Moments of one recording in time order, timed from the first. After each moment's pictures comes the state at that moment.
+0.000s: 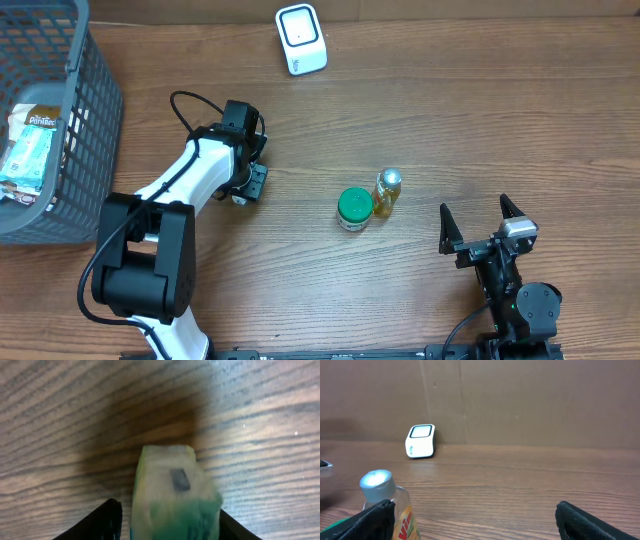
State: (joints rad) left arm -0.21 1.90 1.18 -0.72 -0.09 0.08; right arm 0.05 0.01 0.02 -0.02 -0.12 0.04
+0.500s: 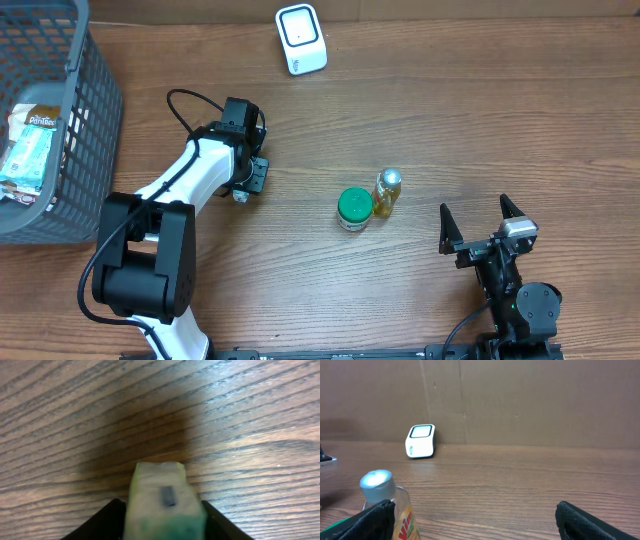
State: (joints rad) left arm -0.21 1.90 1.18 -0.66 -0.07 0.02; right arm 0.05 0.01 0.02 -0.02 -0.12 0.04
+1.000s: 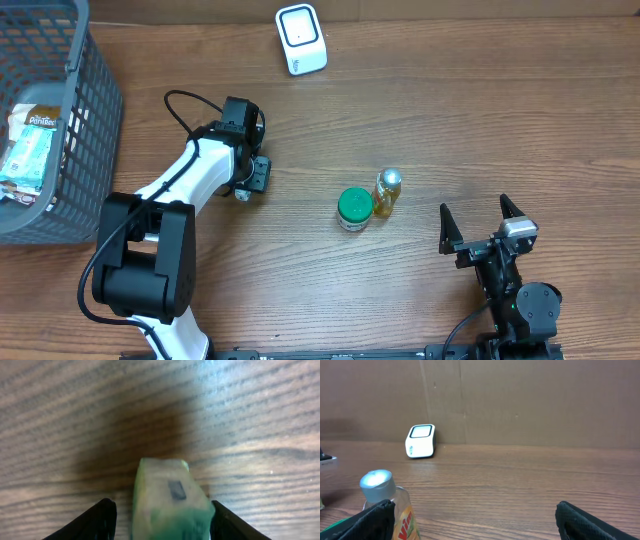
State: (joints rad) left arm -0.21 1.90 1.18 -0.66 -0.05 -0.03; right arm 0.05 0.01 0.02 -0.02 -0.12 0.04
